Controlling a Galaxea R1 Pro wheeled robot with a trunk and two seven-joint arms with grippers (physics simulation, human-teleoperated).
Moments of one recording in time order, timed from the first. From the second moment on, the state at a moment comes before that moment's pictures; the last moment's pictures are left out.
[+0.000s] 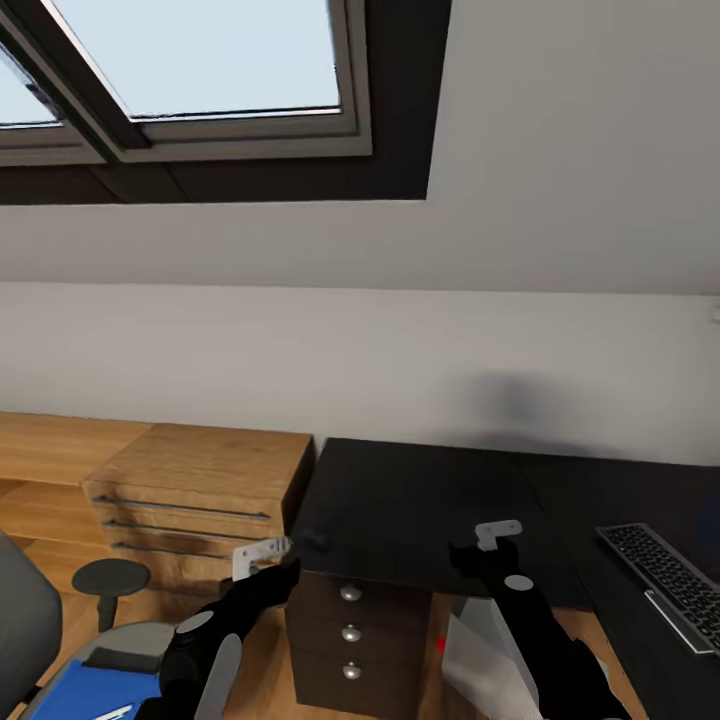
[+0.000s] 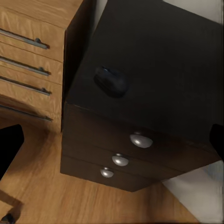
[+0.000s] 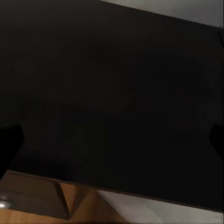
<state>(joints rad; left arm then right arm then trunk) -0.11 -0.15 -0.09 -1.57 0.23 0.64 0.23 -0.39 0.00 0.05 -0.99 0.10 0.32 -0.05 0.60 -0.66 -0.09</state>
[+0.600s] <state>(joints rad) -0.11 -0.15 -0.09 -1.55 0.23 0.64 0.23 -0.39 0.00 0.05 -0.99 0.10 0.30 -0.05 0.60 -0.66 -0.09</state>
